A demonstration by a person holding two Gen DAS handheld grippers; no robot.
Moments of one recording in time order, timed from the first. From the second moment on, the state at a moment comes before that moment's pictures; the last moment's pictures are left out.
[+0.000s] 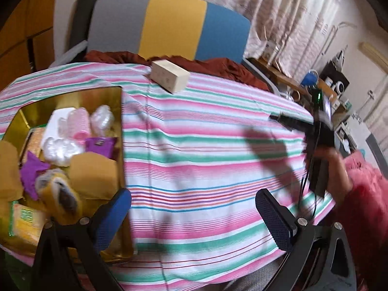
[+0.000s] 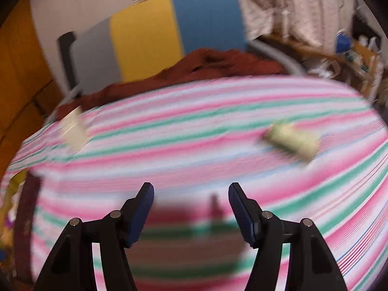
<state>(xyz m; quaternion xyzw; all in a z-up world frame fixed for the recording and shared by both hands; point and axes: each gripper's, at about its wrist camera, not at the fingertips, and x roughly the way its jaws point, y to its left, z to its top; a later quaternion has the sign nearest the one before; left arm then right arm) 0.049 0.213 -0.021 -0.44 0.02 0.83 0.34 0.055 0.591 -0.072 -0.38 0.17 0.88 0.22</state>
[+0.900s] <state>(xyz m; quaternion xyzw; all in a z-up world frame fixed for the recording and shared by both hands) 0.044 0.249 -0.037 -0.48 0.04 0.81 0.34 0.047 0.665 -0.087 -0.42 0.20 0.85 0.25</state>
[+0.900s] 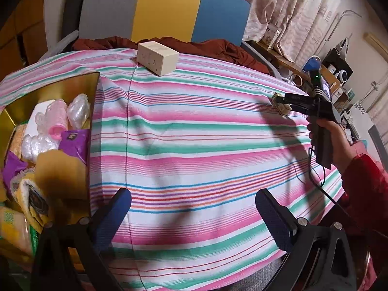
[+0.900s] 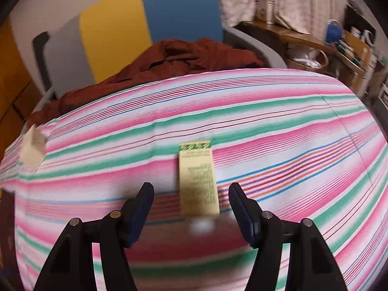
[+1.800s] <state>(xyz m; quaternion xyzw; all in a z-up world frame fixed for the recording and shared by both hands) -0.186 0.388 -0.027 -0.46 -0.02 0.87 0.17 0.044 0.539 -0.090 -0.31 0.12 0.90 0.28</state>
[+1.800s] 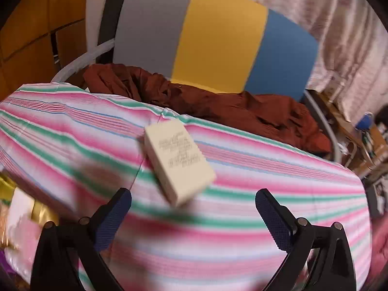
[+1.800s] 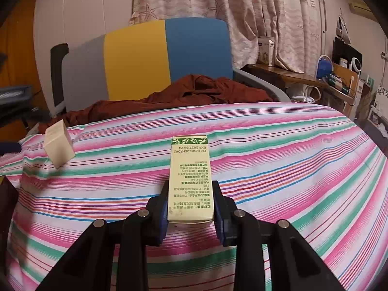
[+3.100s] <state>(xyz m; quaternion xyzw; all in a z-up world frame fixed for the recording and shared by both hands) -0.089 0.365 -0.044 -0.42 0.04 0.86 0.29 0.042 0.522 -0.087 -0.31 0.08 0.90 0.31</state>
